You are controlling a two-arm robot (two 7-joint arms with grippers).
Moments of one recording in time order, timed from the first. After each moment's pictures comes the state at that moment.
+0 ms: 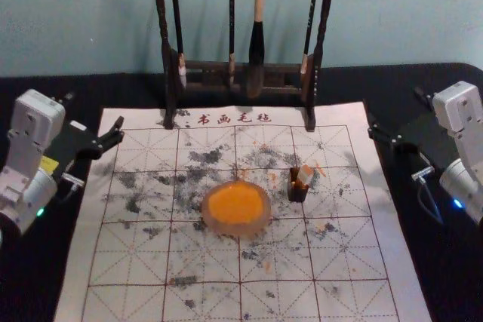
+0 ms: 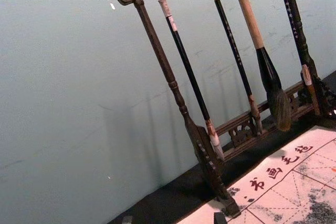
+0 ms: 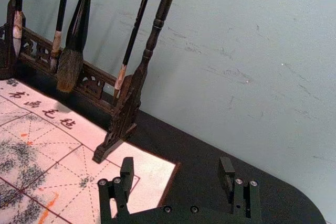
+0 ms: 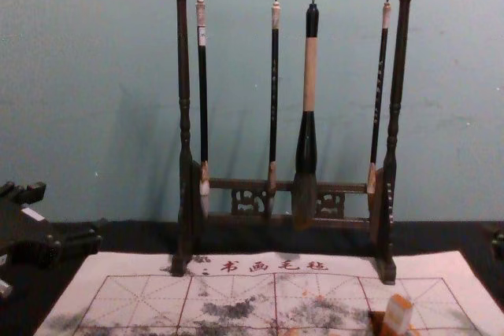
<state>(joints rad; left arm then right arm) -0.20 0.60 0.45 -1.41 -0.25 -0.12 0.03 0.20 0.60 -0.45 -1.41 0.25 -0.12 -0.03</state>
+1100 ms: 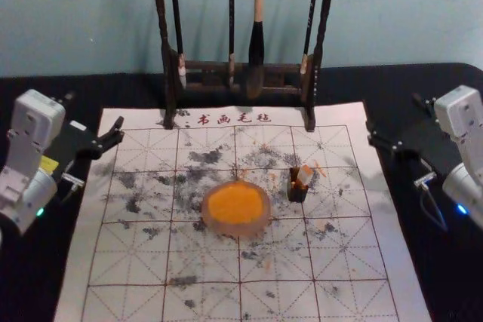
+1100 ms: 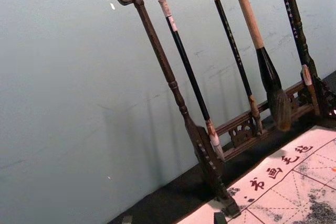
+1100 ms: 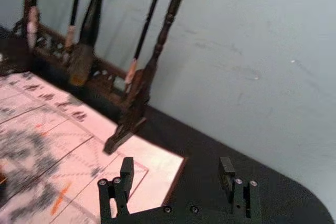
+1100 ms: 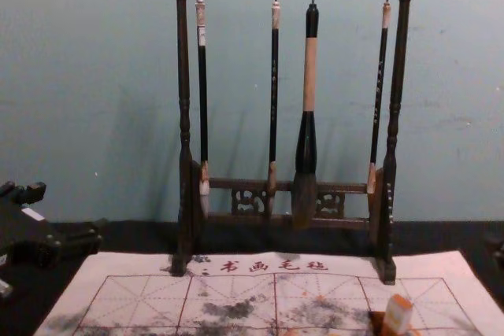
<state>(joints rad) -0.20 0.60 0.45 -1.41 -0.25 -0.12 0.03 0.17 0.62 -0.44 -1.44 0.26 -0.11 0.02</state>
